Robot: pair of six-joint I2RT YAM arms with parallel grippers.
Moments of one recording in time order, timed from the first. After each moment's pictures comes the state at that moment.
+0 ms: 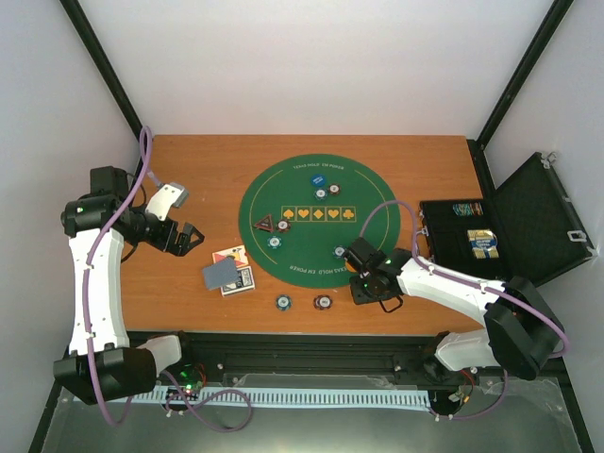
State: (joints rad) left arm 0.23 1.15 1.37 -1.41 0.53 0.60; right arm 0.78 1.33 0.73 -0.75 0.08 0.57
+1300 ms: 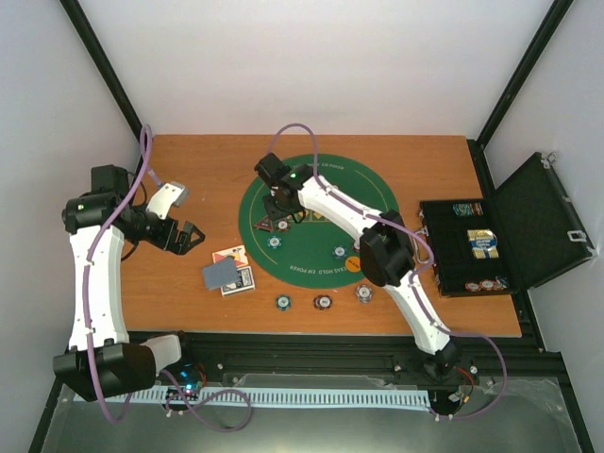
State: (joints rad) left arm 0.23 1.17 1.37 -1.41 0.54 0.60; right arm 0.80 2.34 2.18 -0.97 0.10 0.32
